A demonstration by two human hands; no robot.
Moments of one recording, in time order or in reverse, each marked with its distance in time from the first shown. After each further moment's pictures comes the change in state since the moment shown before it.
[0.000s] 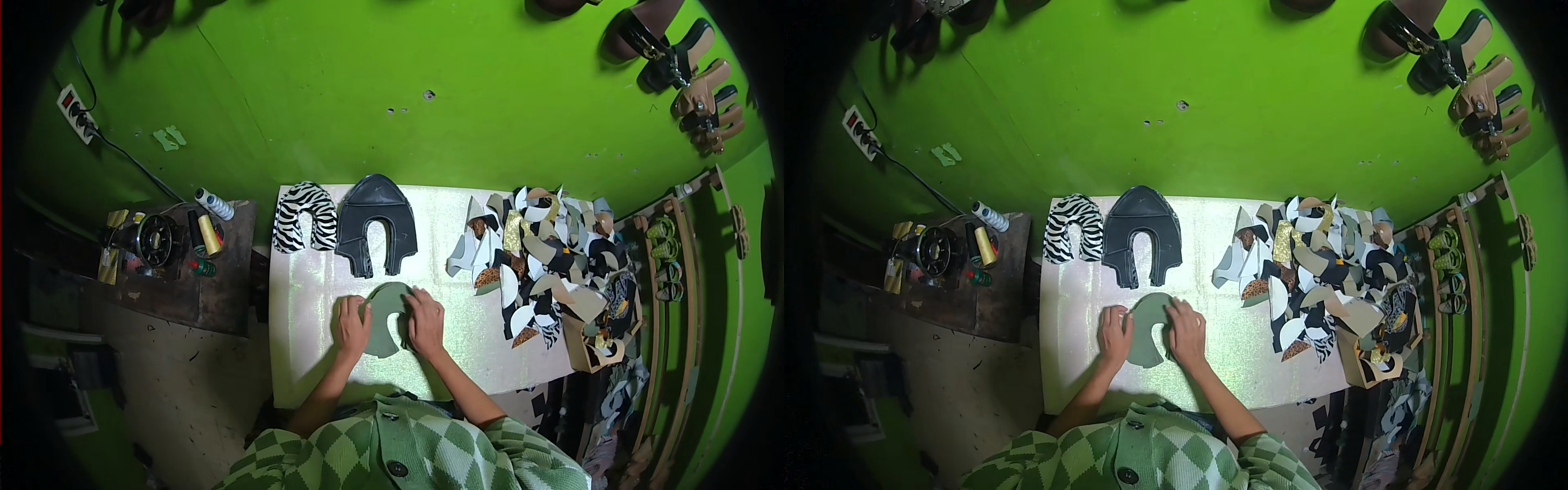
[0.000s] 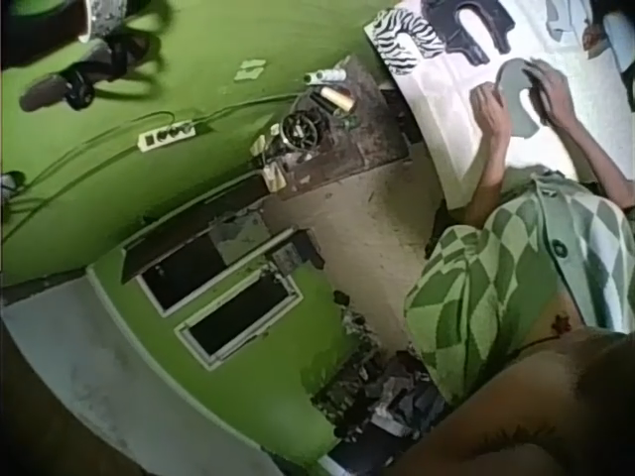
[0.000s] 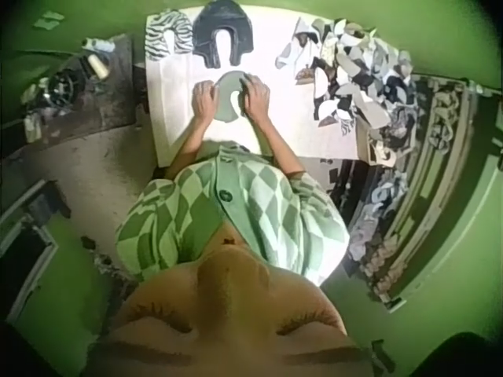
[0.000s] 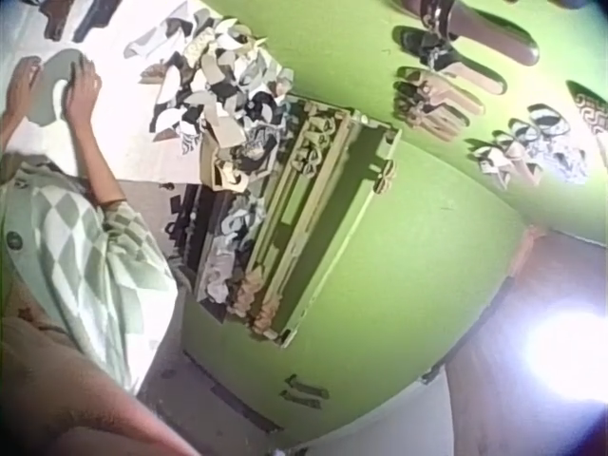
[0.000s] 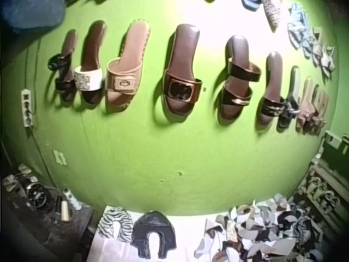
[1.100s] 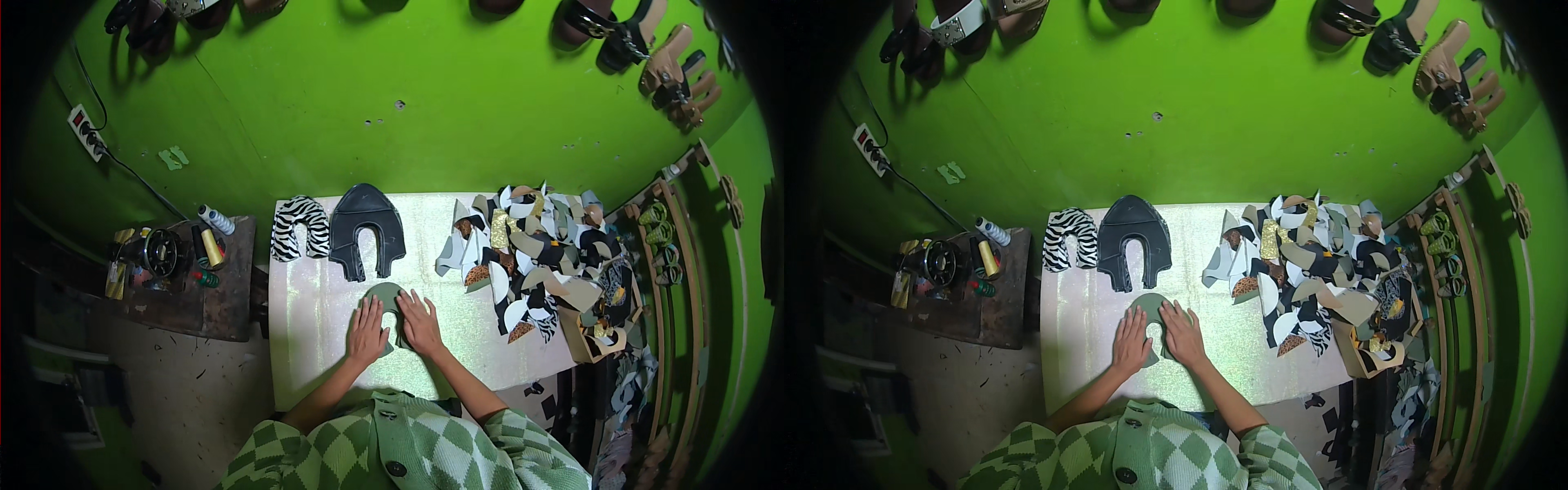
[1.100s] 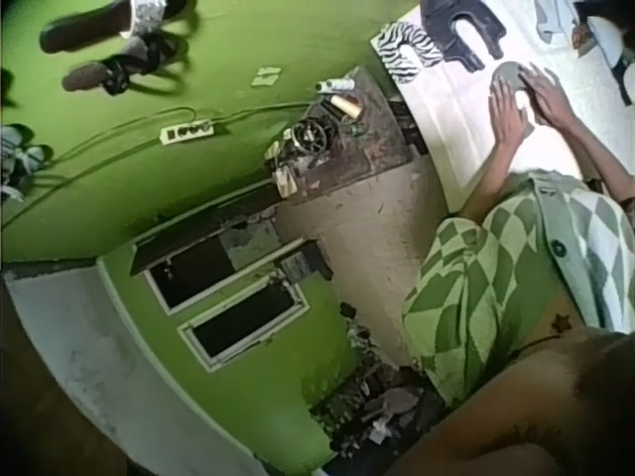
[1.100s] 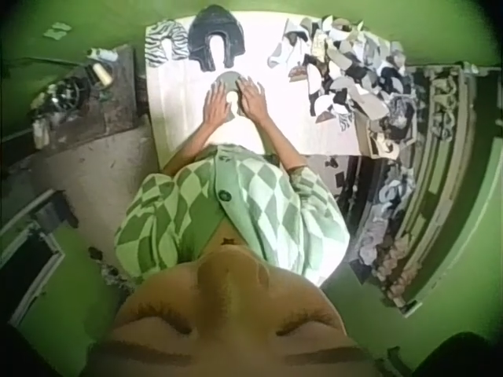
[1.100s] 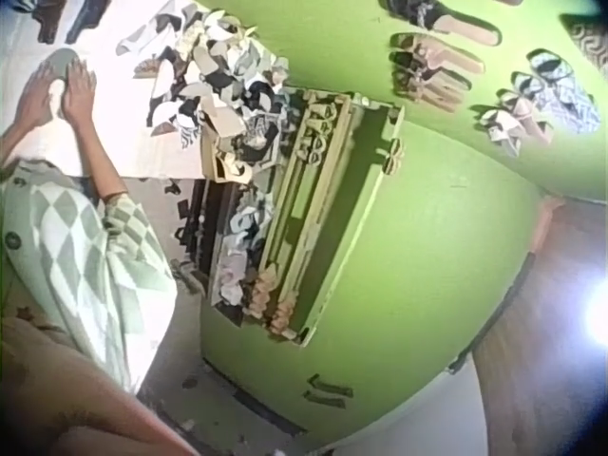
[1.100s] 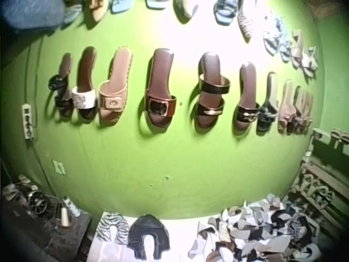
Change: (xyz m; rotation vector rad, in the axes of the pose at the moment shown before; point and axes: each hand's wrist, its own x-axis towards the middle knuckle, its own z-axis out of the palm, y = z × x) left_hand -0.032 0.000 0.025 0.293 -0.299 0.432; right_hand -0.017 0.022 -0.003 0.009 -0.098 -0.092
